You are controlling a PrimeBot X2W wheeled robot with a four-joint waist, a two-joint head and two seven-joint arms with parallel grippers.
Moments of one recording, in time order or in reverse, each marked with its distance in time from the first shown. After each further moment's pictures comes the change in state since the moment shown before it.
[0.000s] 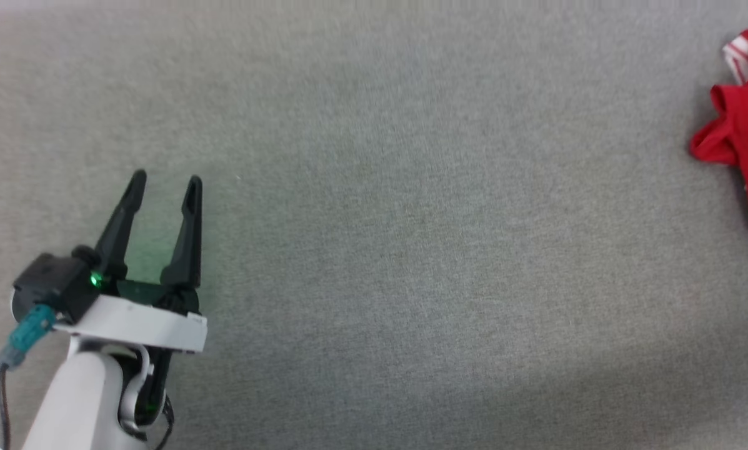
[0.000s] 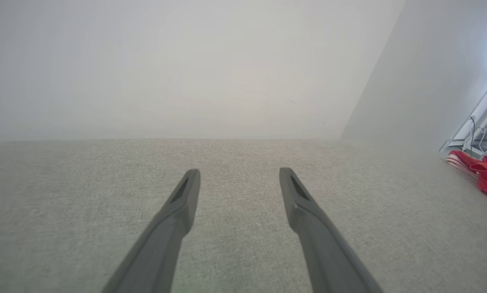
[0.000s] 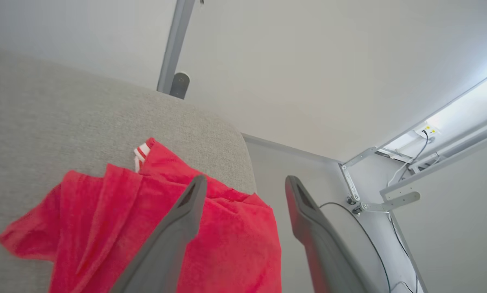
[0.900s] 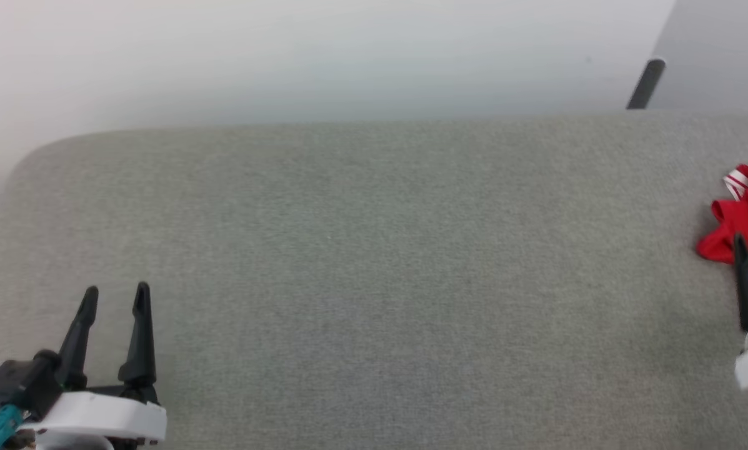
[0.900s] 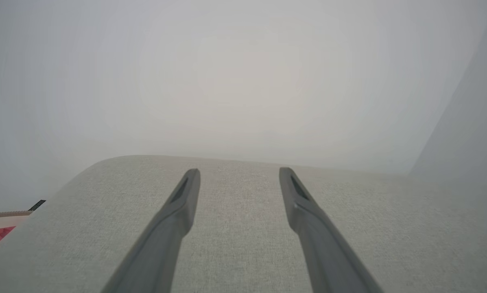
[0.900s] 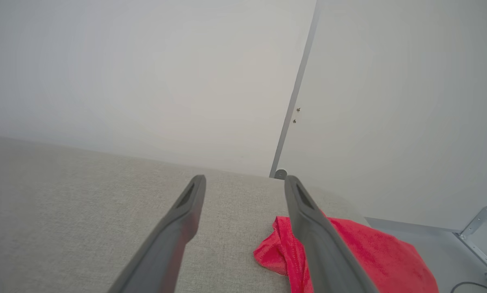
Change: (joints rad) left arm 0.261 -0.048 0.178 0.014 0.025 0.000 0.000; right arm 0.656 0.345 -0.343 -0.487 -0.135 0.000 -0.214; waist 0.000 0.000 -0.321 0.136
